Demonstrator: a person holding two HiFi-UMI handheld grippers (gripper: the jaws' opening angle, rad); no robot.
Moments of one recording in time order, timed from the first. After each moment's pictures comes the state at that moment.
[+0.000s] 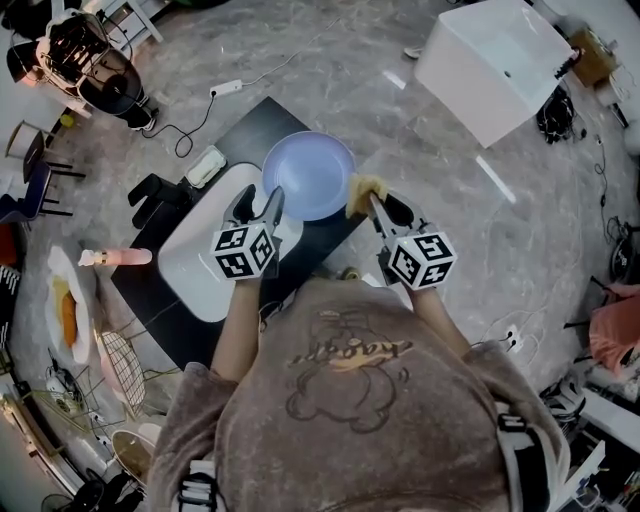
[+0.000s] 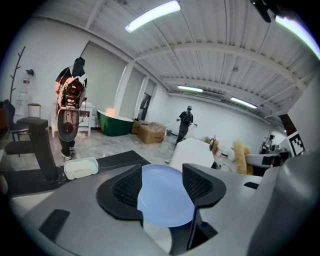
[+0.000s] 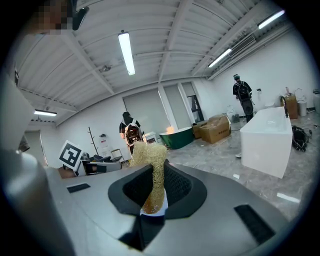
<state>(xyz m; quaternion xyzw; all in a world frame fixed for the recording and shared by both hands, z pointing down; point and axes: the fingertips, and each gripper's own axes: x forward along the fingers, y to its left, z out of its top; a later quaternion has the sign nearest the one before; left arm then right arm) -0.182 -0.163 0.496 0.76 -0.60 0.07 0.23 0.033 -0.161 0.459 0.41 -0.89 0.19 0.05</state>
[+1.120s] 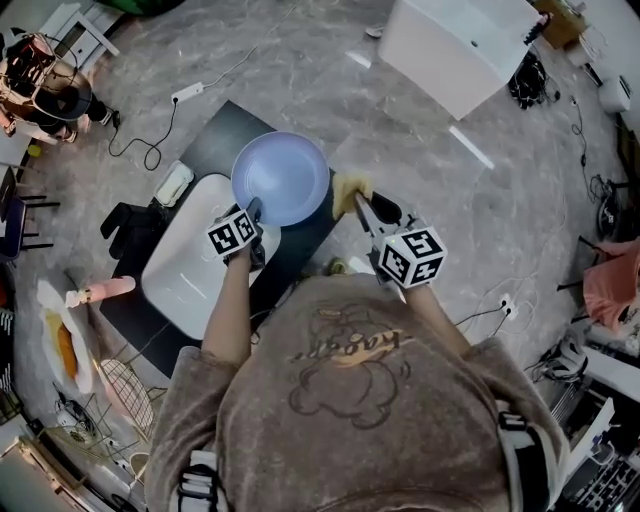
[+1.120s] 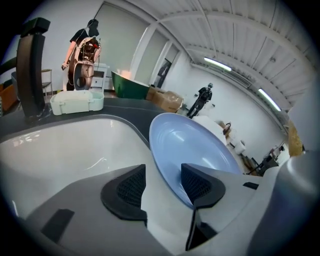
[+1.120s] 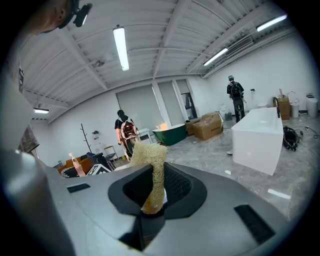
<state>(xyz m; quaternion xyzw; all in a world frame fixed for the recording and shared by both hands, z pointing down) -0.199 -0.200 0.673 0.68 -0.59 0.15 0.40 0.057 -0.170 0.474 0.44 -0.87 0.20 0.08</state>
